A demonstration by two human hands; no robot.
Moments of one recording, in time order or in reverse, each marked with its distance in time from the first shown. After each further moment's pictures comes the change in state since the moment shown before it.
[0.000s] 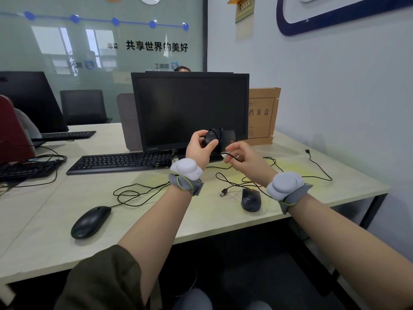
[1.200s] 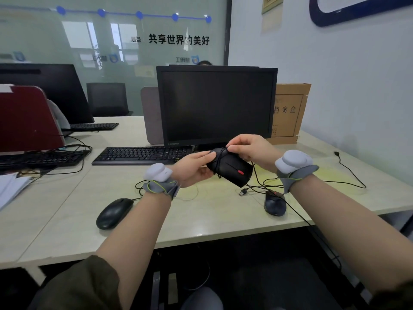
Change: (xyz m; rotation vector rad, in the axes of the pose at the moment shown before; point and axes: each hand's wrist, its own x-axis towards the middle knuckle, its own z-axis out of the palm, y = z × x) left_hand -0.001 -0.029 -0.084 -0.421 -0.574 -0.461; right_hand 0.057 -0.019 0.025 0.315 -0.181 0.075
